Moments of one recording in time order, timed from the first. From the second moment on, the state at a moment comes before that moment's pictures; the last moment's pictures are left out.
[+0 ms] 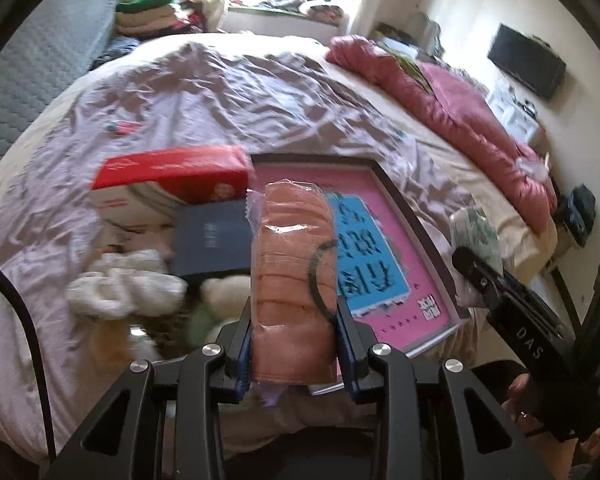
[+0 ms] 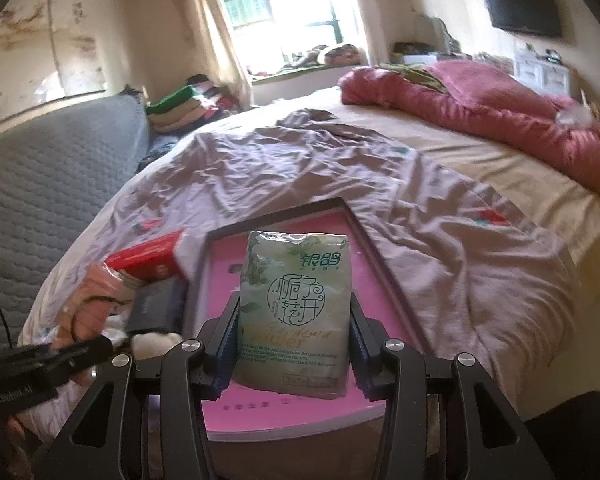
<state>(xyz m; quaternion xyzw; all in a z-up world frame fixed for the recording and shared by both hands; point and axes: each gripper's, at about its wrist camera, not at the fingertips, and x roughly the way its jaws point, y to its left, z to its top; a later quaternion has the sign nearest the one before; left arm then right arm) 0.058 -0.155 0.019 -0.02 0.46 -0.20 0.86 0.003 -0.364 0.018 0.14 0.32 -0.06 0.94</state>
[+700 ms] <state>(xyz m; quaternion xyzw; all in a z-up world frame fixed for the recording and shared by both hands) 0.083 -0.232 -0.049 0.05 0.54 -0.23 0.81 0.025 -0.391 -0.035 0.16 0.38 -0.05 0.91</state>
